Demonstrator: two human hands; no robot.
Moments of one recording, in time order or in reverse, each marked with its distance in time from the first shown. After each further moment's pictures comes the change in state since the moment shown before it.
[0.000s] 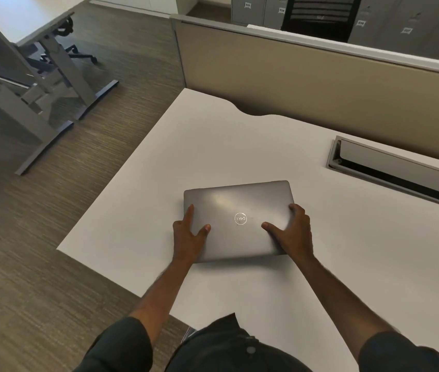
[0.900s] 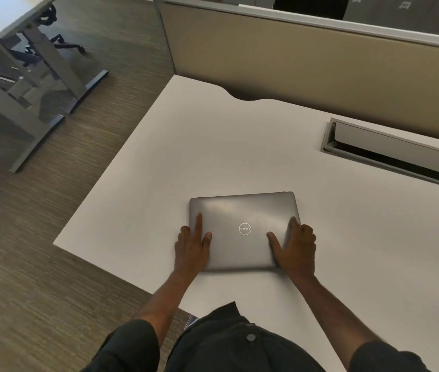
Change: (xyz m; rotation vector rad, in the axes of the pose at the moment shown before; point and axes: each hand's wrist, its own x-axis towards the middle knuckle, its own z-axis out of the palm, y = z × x) left_hand -0.033 -0.038 0.027 0.571 -0.102 0.154; right_hand -0.052 0.066 0.012 -0.351 0.095 -0.060
